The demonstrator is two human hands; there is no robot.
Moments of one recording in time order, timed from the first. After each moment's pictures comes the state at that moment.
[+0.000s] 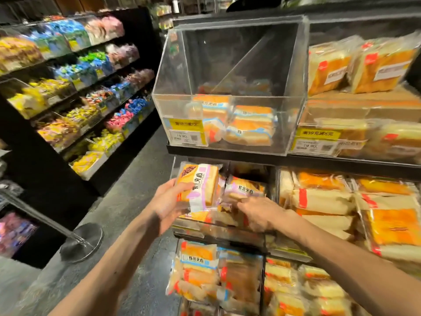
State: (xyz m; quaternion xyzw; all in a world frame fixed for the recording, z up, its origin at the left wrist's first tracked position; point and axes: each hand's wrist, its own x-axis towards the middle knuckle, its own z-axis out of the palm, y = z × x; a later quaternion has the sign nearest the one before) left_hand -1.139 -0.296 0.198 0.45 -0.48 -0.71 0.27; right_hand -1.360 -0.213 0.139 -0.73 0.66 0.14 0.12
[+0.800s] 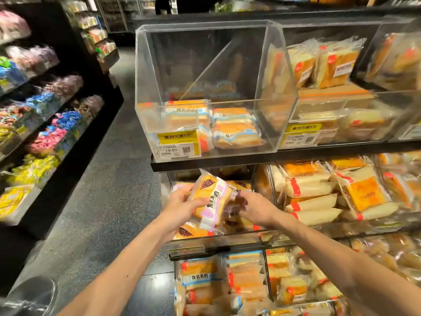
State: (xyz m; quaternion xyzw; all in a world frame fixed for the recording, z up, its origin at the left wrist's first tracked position) left_hand -1.156 -0.356 0.174 0.34 -0.66 -0.66 0.11; right_hand -1.334 -0.221 0.133 -0.44 0.84 -0.20 0.24
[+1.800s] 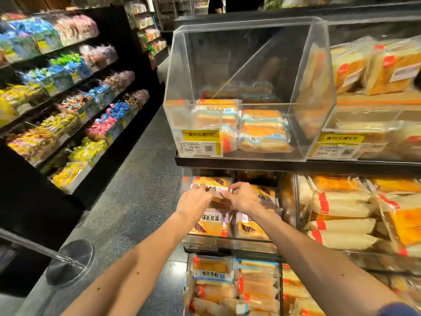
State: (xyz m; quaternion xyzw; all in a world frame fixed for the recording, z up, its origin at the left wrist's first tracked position) left_hand -1.174 -0.383 0.135 0.29 -0.95 0.08 -0.08; right_hand -1.312 -0.313 0.110 -0.28 0.83 -0.37 0.33
